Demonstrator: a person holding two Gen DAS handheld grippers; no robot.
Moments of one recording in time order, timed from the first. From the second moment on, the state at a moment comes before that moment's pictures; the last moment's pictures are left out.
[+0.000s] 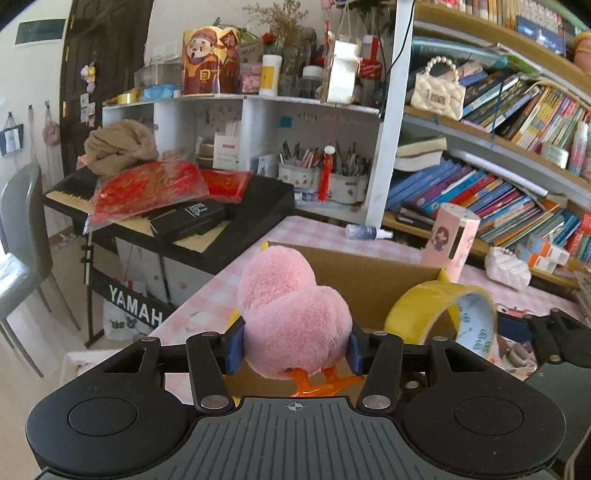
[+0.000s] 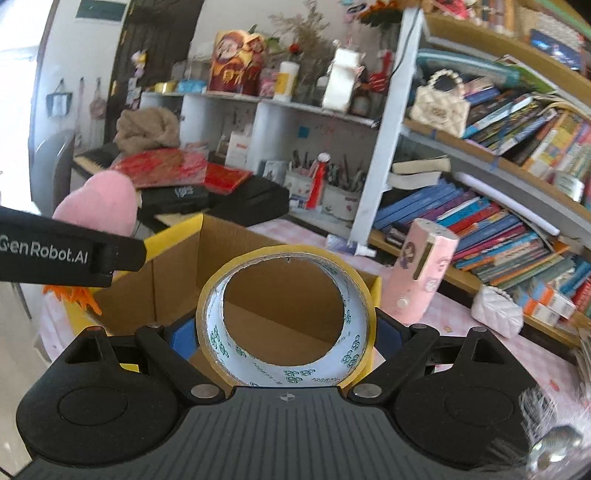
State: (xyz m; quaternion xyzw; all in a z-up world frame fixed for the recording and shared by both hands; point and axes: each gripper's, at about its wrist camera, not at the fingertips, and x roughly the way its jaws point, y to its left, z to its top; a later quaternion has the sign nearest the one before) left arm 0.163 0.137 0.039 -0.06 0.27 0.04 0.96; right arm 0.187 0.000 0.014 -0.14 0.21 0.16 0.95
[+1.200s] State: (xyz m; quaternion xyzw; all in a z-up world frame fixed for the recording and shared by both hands) left arm 0.248 0.095 -0.017 -0.07 0.38 0.05 0.92; right arm 0.271 -0.031 -0.009 -0.18 0.32 0.30 0.88
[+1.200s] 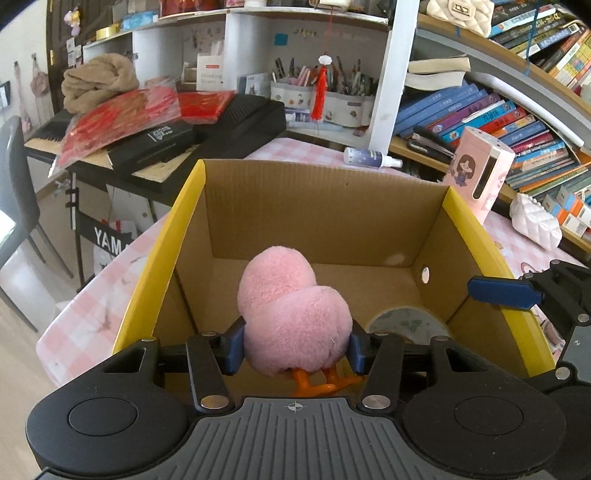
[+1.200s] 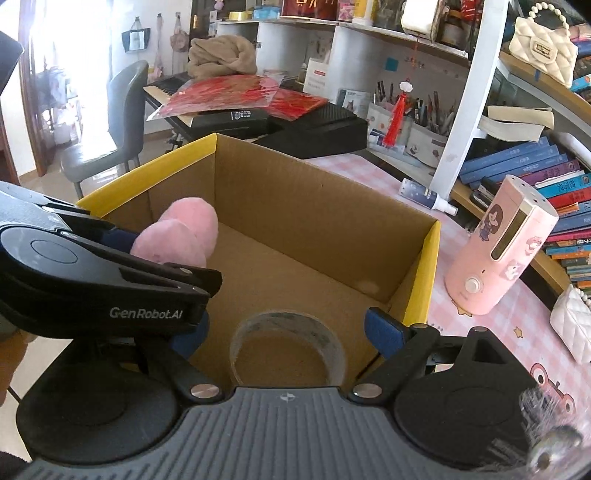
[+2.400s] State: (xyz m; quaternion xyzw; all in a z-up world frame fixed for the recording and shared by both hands) left arm 0.107 0.116 0.041 -0.10 0.24 0.06 0.96; right arm 0.140 -0.069 0.036 -0.10 0.22 0.15 0.96
